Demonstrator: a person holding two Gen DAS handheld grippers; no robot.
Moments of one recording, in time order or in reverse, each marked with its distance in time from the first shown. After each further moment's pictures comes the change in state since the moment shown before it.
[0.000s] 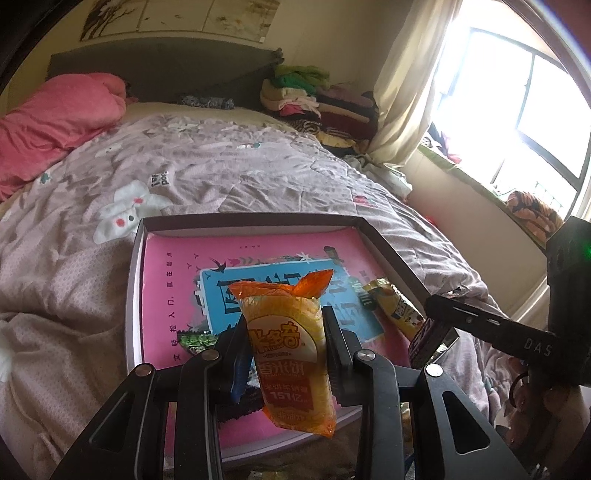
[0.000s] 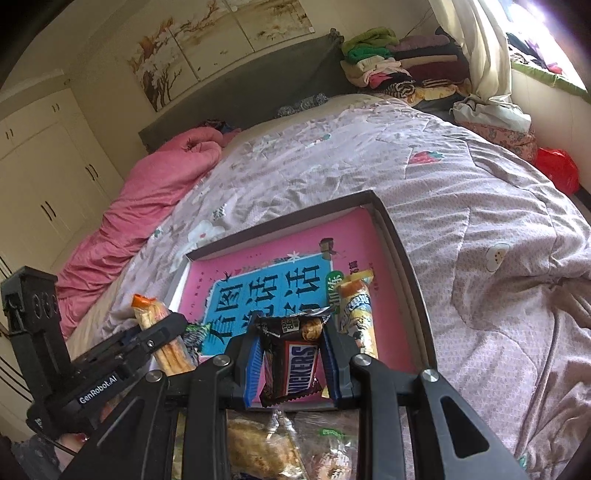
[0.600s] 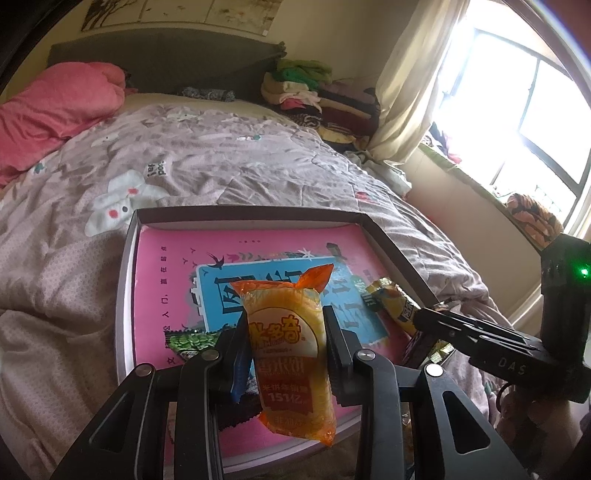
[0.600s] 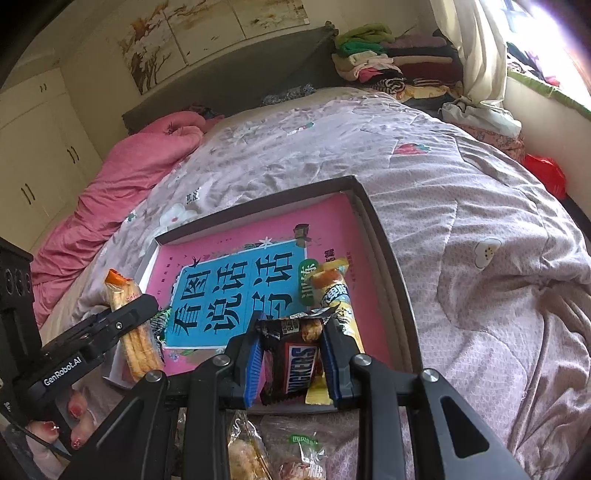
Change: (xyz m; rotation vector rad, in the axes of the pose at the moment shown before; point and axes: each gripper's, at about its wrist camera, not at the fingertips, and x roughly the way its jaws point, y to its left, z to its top) left arm 0.014 0.009 -0.001 -0.022 0.024 -0.015; right arm 0.020 -0.004 -0.006 -0.041 0.037 -0.100
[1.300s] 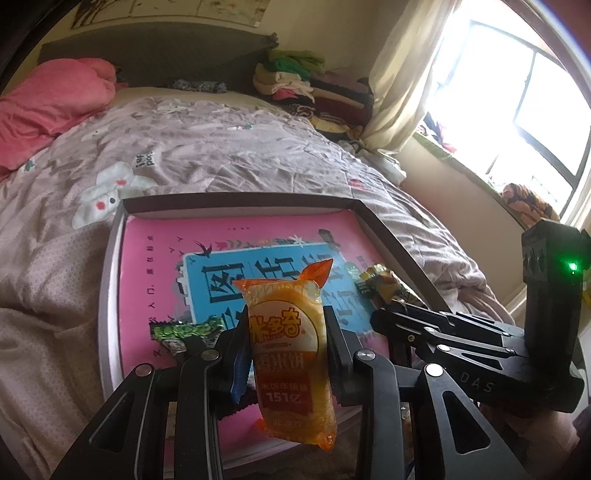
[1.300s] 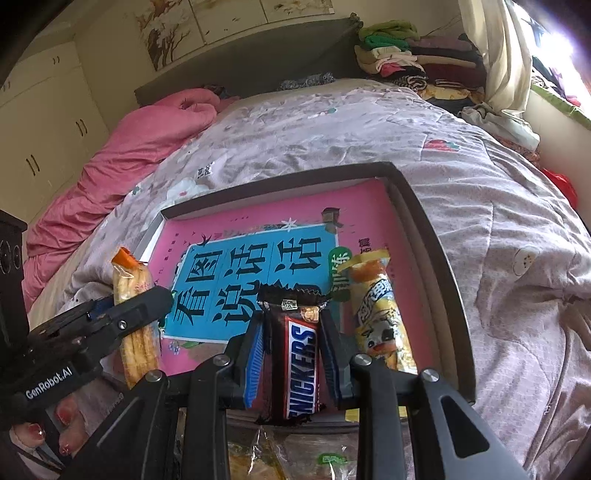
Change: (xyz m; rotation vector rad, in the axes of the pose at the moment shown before) left arm 0.012 -0.007 -0.004 0.025 0.042 -0.023; right arm 0.029 0.022 -0.004 -0.082 0.048 0.009
